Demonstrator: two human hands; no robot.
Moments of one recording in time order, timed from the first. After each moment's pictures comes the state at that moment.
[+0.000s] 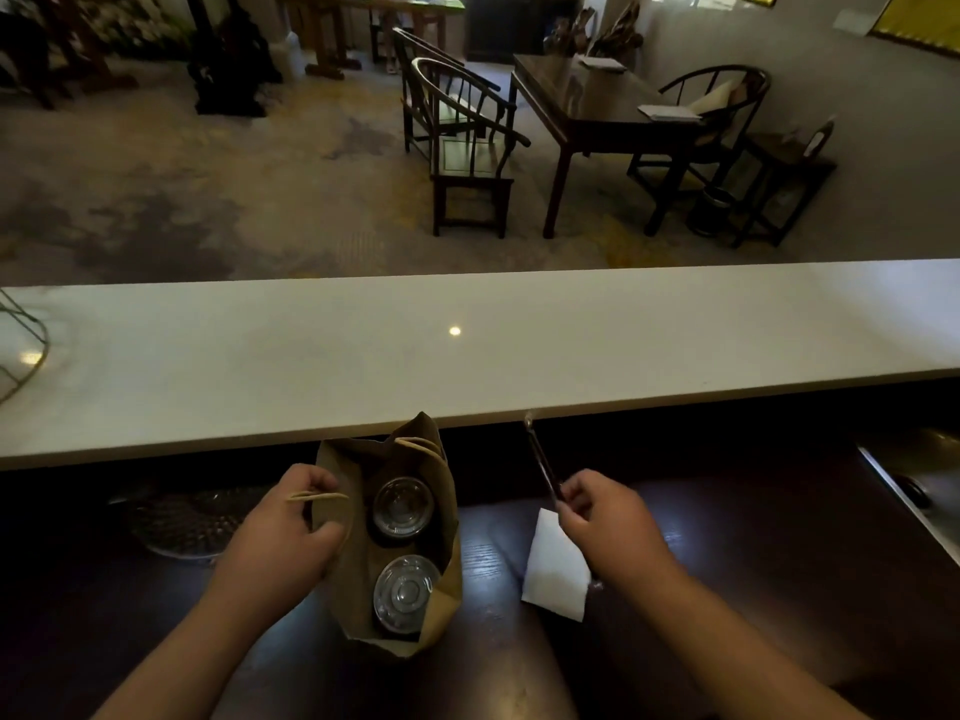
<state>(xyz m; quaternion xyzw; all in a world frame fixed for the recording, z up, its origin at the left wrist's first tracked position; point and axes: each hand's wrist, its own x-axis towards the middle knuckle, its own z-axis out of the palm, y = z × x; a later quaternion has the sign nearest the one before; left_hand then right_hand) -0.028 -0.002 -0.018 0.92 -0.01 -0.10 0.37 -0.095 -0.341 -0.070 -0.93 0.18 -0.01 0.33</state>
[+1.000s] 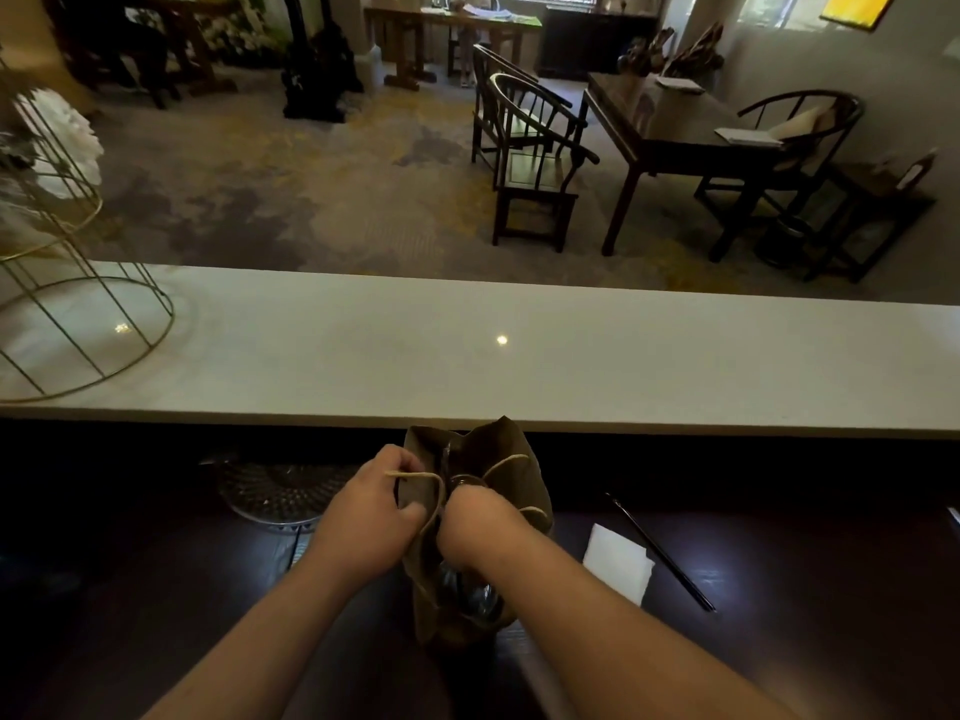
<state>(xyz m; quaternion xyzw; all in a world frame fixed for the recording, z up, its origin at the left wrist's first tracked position) -0.022 0.009 -0.032 0.92 -0.05 -0.09 0.37 -0.011 -0.130 -0.016 -0.91 -0.04 0.42 0.05</state>
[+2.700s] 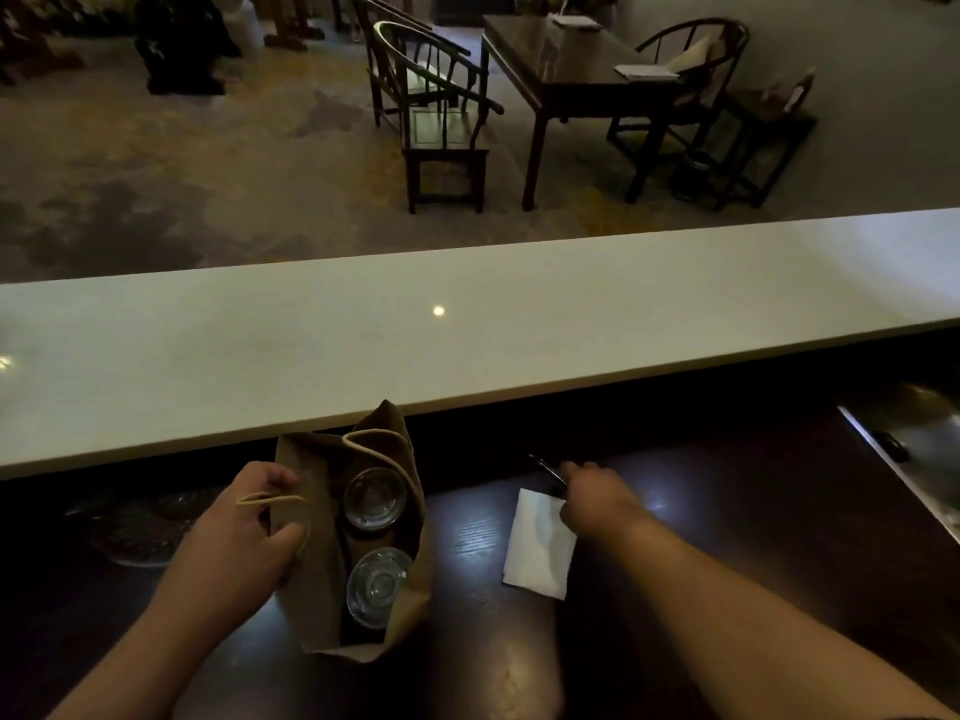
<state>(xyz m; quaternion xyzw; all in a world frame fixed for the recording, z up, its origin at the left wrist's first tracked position) -0.027 -0.011 -0.015 0.93 0.00 -0.11 0.34 -0.059 -0.398 -0.149 -0.96 0.18 0.22 0.07</state>
